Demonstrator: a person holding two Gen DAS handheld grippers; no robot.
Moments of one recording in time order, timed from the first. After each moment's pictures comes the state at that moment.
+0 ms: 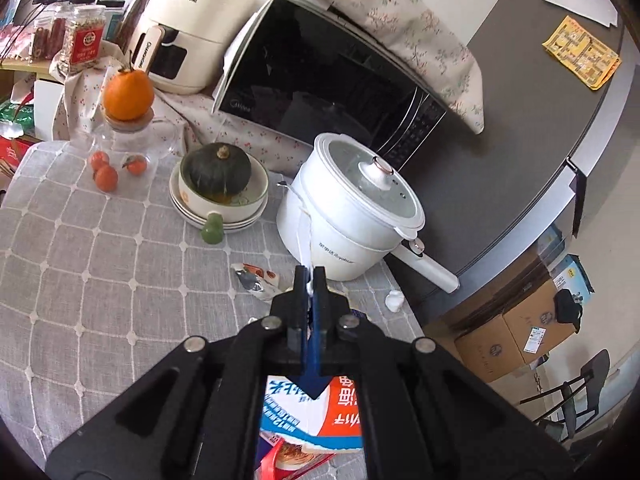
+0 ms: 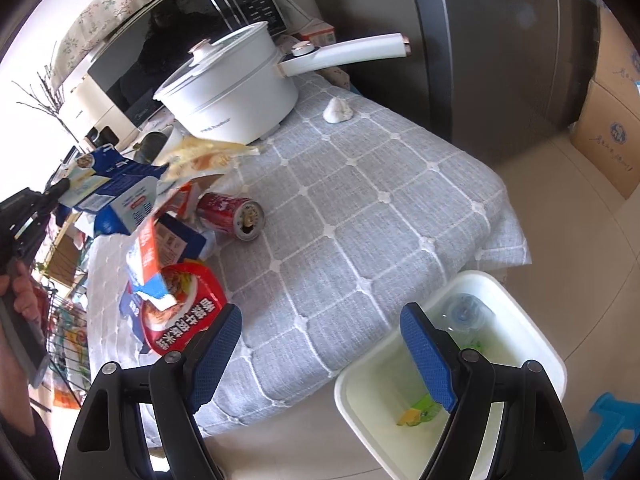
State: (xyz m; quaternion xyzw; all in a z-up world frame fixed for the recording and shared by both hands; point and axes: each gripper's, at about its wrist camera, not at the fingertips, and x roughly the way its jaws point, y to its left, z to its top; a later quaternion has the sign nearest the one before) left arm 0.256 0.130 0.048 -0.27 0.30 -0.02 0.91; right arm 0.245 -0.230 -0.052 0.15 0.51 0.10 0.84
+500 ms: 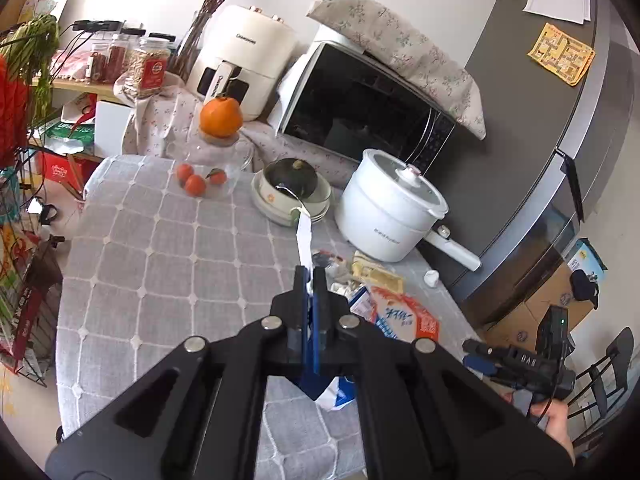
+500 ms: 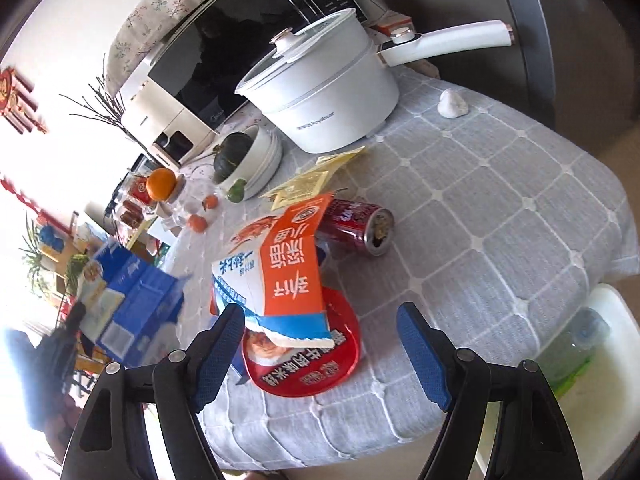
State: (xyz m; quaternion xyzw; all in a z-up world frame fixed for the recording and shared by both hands) left arm 0.133 0.191 0.021 -0.23 0.28 0.02 0.93; right arm 0.280 -0.156 -0.058 0.24 0.48 0.22 0.82
